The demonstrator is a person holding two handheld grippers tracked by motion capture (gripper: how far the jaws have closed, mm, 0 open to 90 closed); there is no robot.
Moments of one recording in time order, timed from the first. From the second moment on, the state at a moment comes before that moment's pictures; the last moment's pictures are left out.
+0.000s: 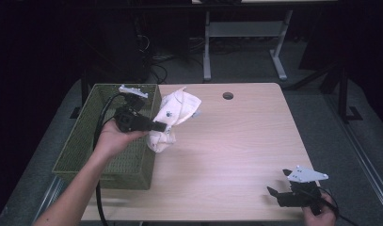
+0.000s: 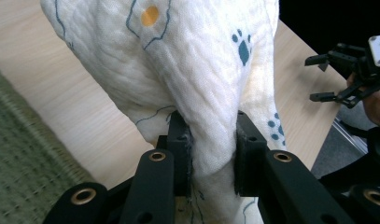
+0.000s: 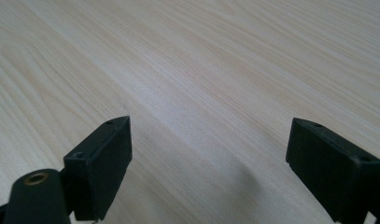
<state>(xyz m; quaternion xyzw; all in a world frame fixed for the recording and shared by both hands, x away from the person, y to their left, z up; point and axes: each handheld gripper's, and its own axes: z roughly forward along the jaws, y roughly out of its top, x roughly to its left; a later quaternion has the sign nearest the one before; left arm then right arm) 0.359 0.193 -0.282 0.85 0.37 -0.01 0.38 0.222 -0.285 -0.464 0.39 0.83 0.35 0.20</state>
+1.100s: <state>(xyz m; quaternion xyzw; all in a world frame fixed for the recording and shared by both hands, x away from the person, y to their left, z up) 0.368 0.082 -0.347 0.87 0.33 -0.08 0.35 0.220 -0.289 -0.462 0.39 0.83 0.36 0.20</state>
